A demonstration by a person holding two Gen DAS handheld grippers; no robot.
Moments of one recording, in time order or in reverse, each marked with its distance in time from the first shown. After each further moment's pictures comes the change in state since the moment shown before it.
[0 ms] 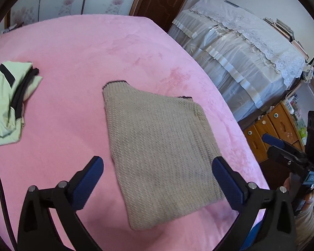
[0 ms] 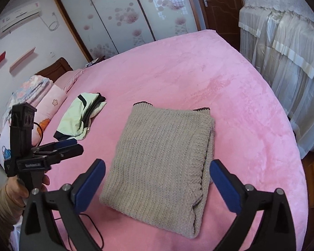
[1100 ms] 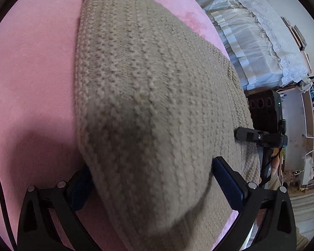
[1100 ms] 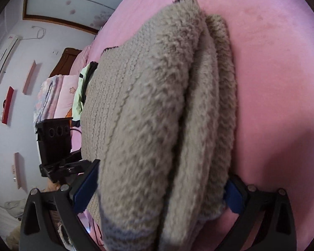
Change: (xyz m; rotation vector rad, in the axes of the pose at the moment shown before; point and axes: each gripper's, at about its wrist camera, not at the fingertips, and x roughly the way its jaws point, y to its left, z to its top) left arm 0.188 0.086 -0.027 -0.165 0.324 -0.256; right arm 0.218 -0.127 -0.032 0.311 0.467 0.443
